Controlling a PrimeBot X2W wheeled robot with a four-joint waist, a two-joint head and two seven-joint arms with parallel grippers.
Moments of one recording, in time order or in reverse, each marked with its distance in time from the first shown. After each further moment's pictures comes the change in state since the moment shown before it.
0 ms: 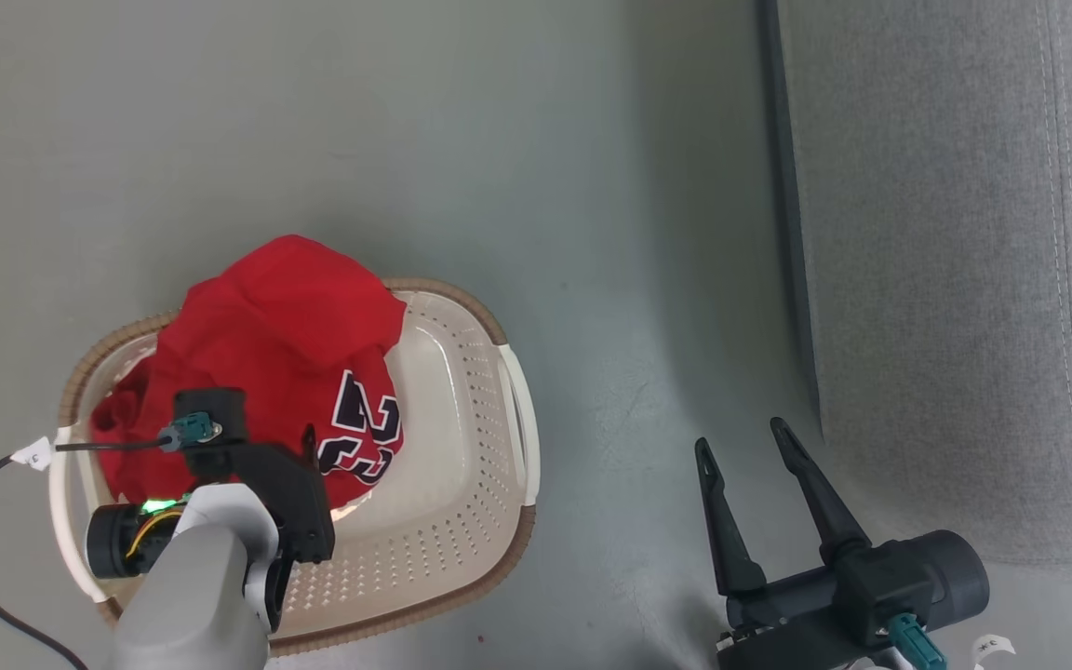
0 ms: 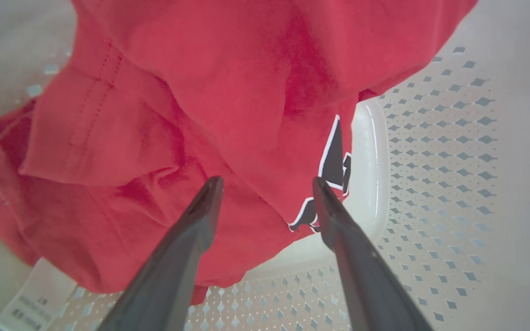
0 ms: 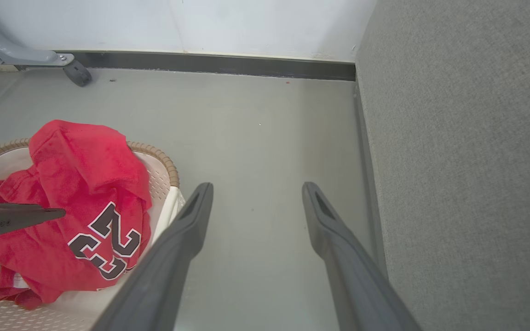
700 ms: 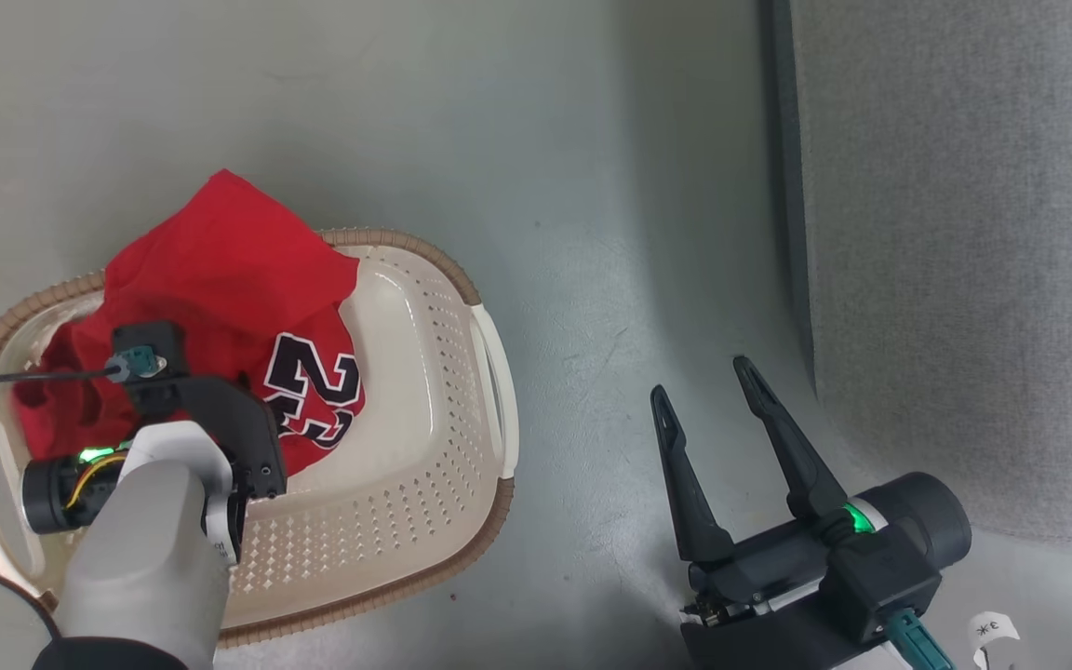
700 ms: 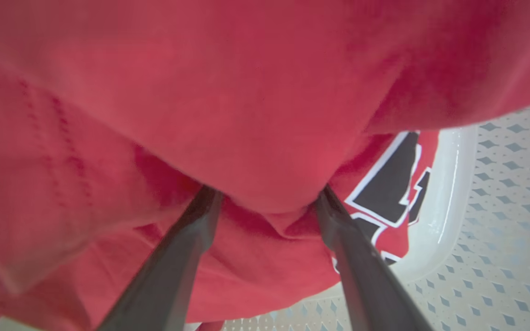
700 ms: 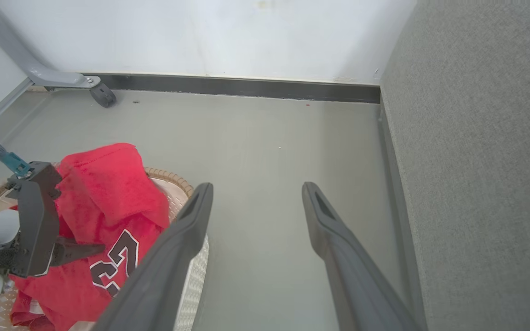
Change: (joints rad) left arm -0.145 0.039 0.021 0.112 0.013 0.105 0.038; right arm -0.052 0.000 0.082 -0.159 -0.003 -0.010 -0.004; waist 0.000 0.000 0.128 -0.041
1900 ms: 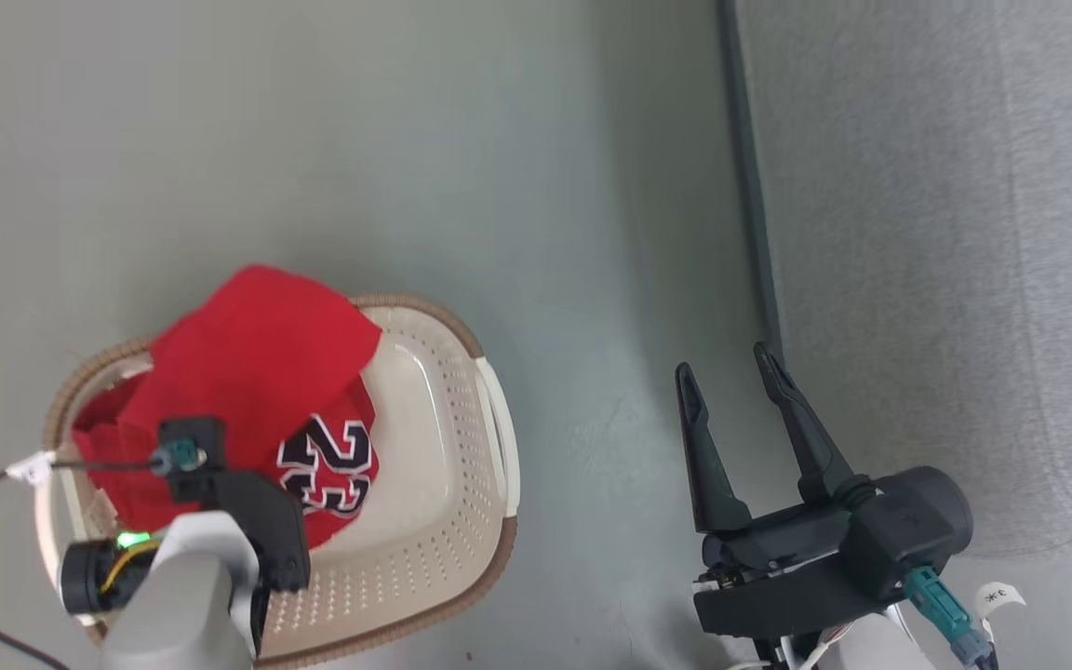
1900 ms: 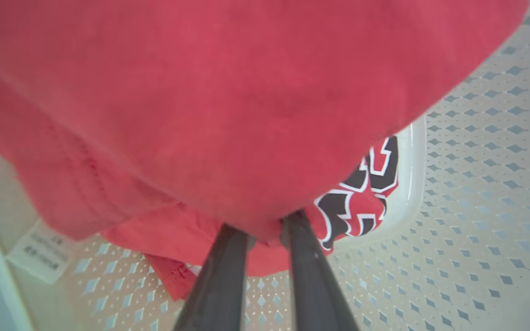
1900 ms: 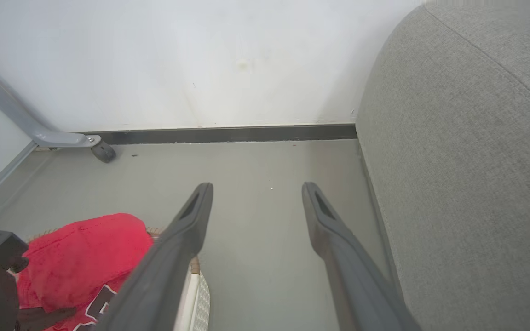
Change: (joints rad) left arm 0.081 -0.021 -0.029 0.074 0.011 -0.056 -0.072; right arm -0.045 0.000 -0.021 0.063 0.109 -0.009 -0.003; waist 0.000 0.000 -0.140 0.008
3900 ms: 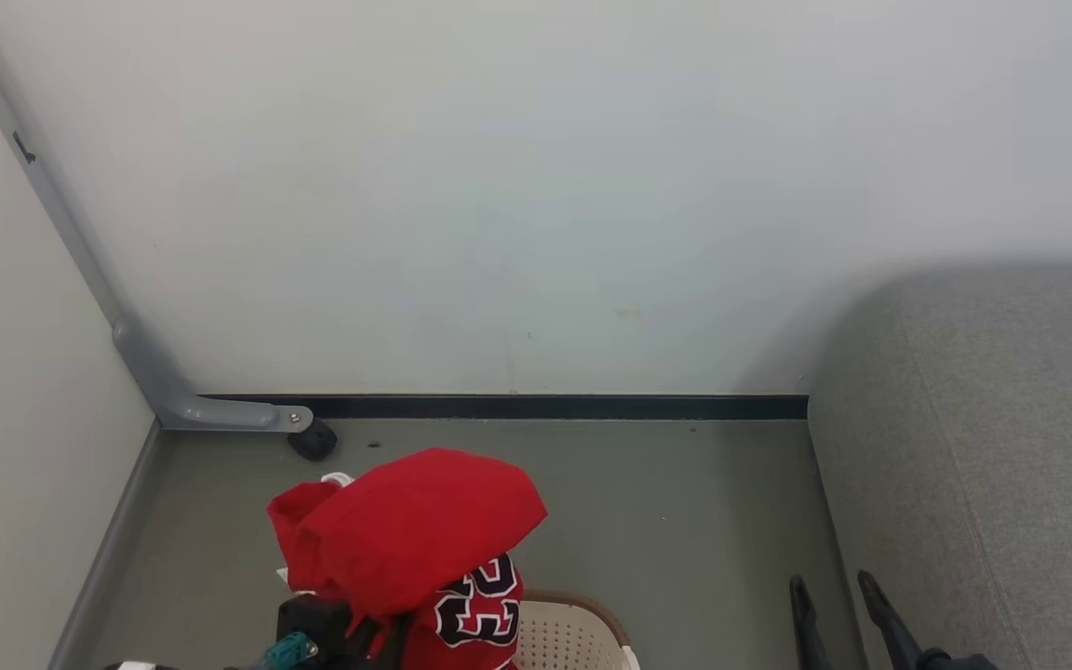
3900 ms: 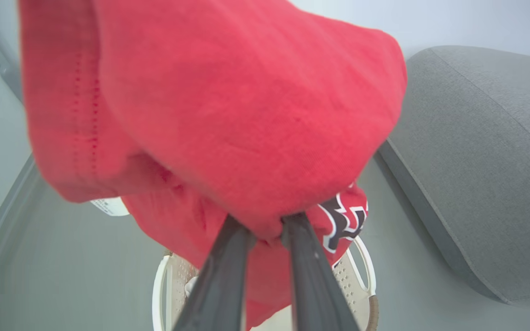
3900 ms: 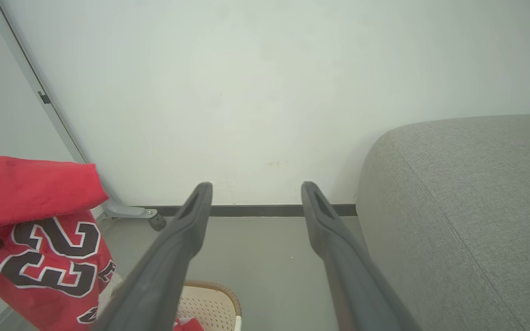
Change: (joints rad) left arm 0.428 -0.039 -0.234 -0.351 -0.132 -0.168 -0.233; right arm 0.305 -0.032 -0.172 0.187 0.064 0.056 0.000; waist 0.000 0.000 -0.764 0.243
